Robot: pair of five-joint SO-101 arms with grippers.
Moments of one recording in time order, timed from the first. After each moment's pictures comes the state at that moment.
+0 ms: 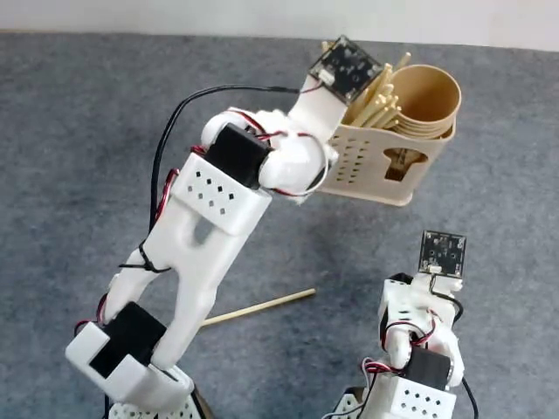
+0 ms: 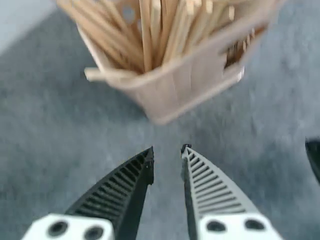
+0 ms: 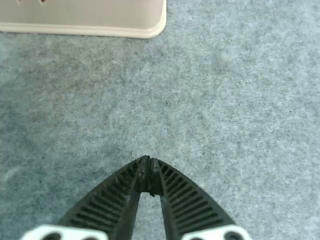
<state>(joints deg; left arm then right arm) 29.3 0.0 -23.3 84.5 -2.8 13.3 -104.6 95.7 61.5 10.2</state>
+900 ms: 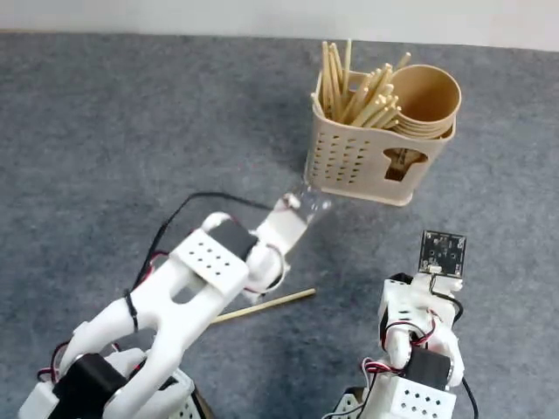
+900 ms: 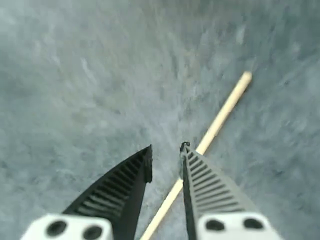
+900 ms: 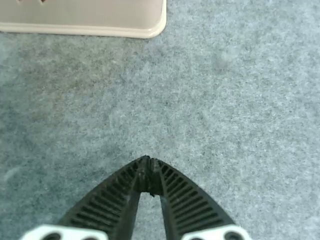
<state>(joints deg) 30.5 -20.4 41.5 65.5 -3.4 13.3 -104.6 95.7 61.5 10.2</state>
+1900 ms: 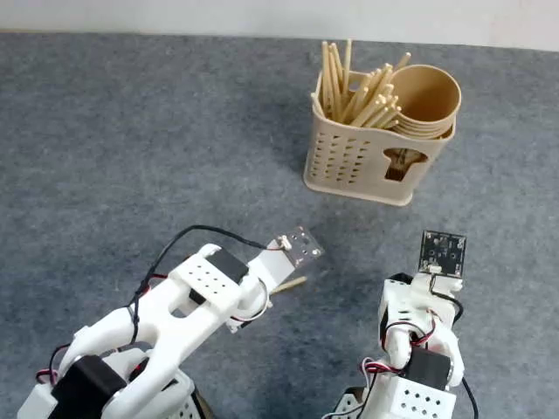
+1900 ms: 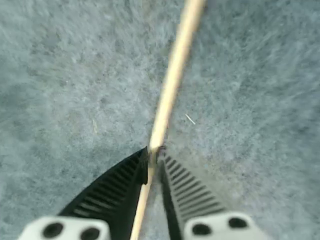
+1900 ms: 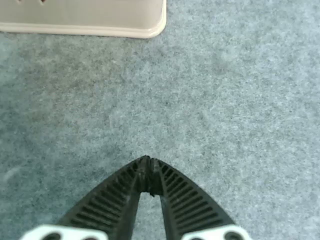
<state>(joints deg) 30.7 -21.1 57.9 56.4 -13.1 13.3 -104.6 95.7 61.5 10.2</state>
